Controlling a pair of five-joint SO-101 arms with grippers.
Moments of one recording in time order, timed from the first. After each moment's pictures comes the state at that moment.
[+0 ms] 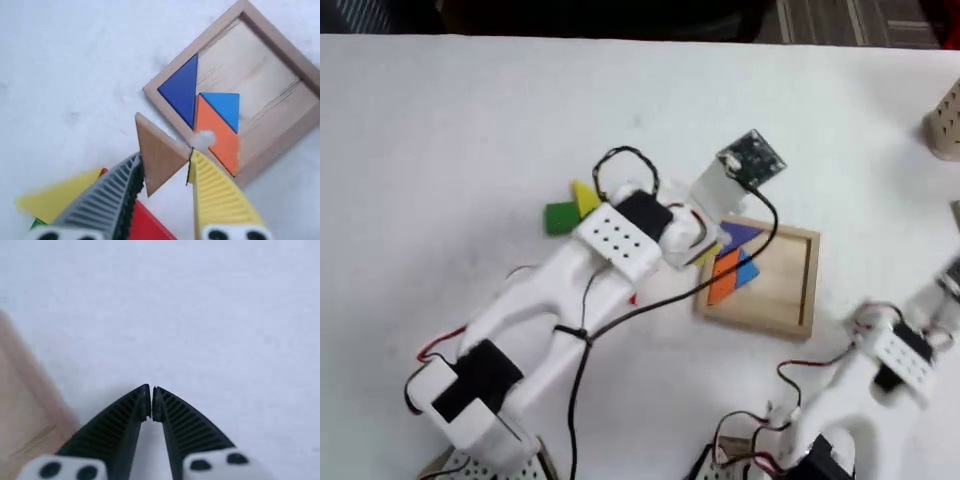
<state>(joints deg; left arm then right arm) 34.6 5.4 5.9 57.4 -10.6 44.3 -31.3 65.1 38.6 -1.6</state>
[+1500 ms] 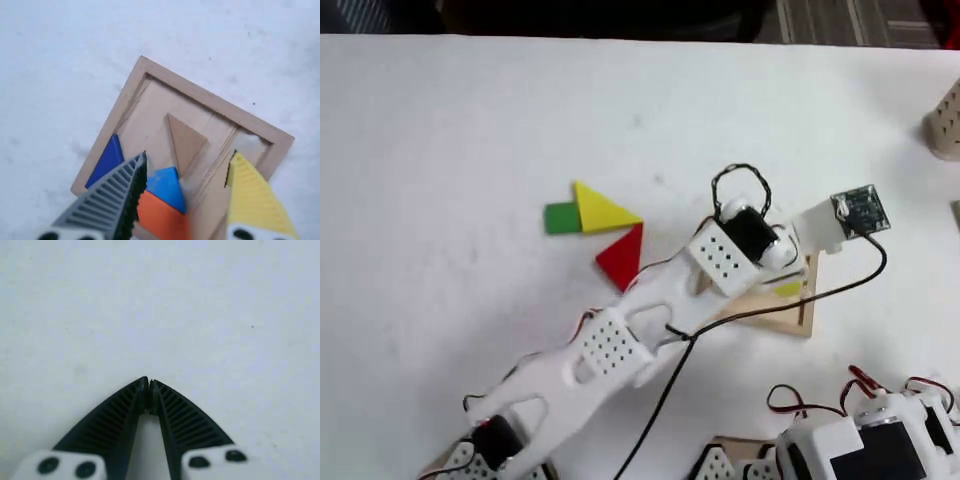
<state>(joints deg) 46.3 72.4 -91.6 90.9 -17.8 71.2 -10.4 69.9 0.1 17.5</state>
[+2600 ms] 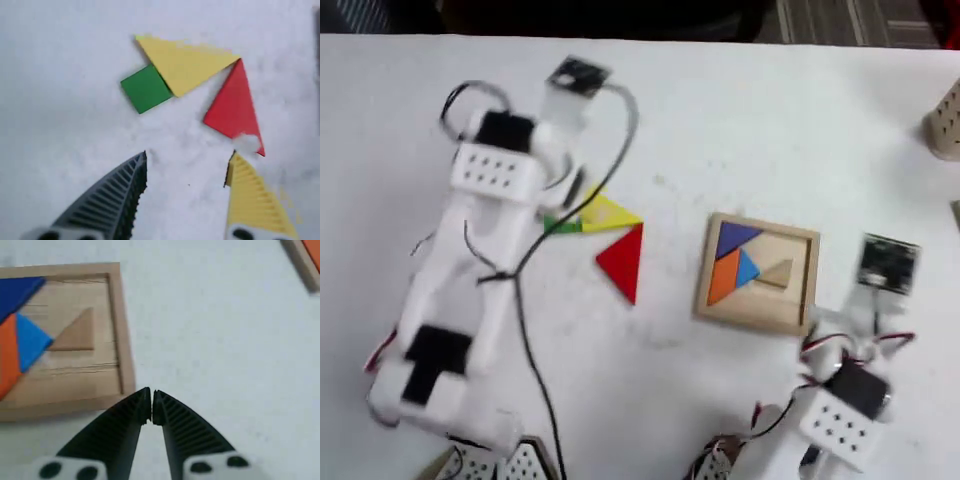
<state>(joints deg) 6.1 4.4 -7.4 89.5 -4.8 26.8 -75.8 71.6 64.8 16.5</state>
